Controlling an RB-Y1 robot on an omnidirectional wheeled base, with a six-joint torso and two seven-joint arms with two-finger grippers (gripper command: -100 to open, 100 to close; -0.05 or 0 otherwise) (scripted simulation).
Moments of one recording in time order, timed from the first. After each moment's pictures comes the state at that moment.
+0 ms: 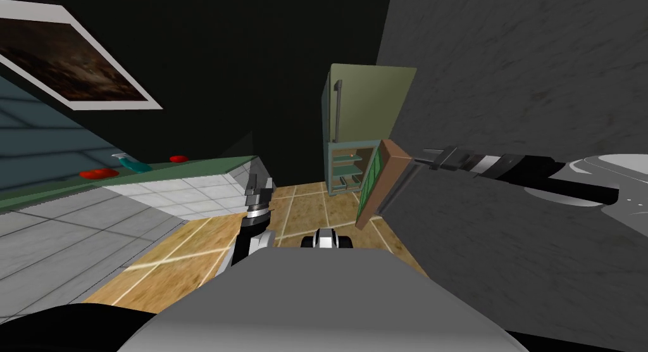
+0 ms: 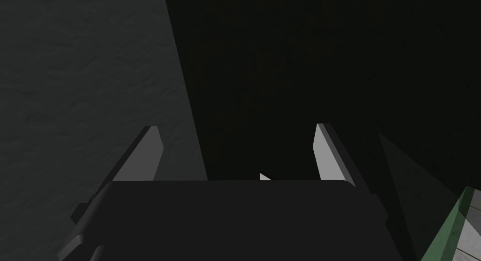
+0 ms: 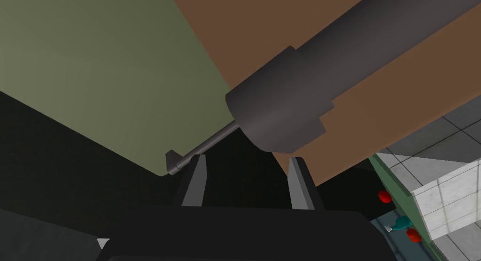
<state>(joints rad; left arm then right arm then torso) 0.52 0.05 0.07 -2.22 0.02 -0.57 0.06 0.04 -1.40 -0.38 -1.09 0.56 -1.04 0.59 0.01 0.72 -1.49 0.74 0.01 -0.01</state>
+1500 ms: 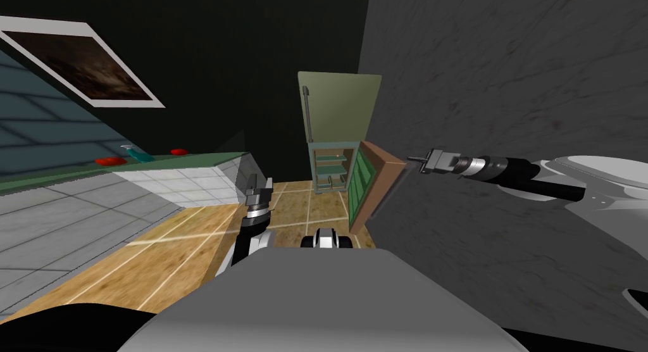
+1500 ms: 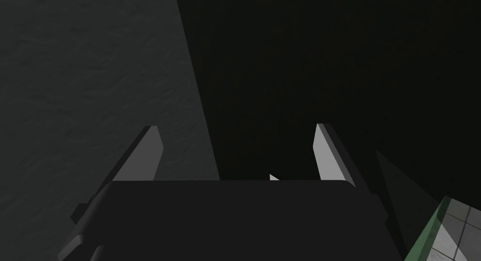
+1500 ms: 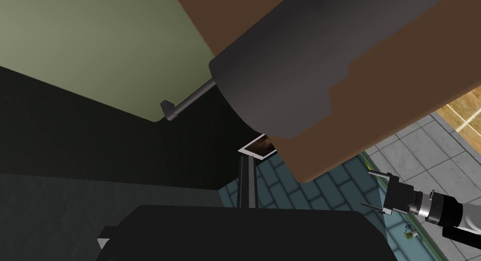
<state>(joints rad) 0.52 0.05 0.07 -2.22 0.02 -0.57 0.06 0.02 -1.36 -0.36 -1.19 0.48 -1.26 0.61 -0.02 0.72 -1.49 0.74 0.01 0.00</state>
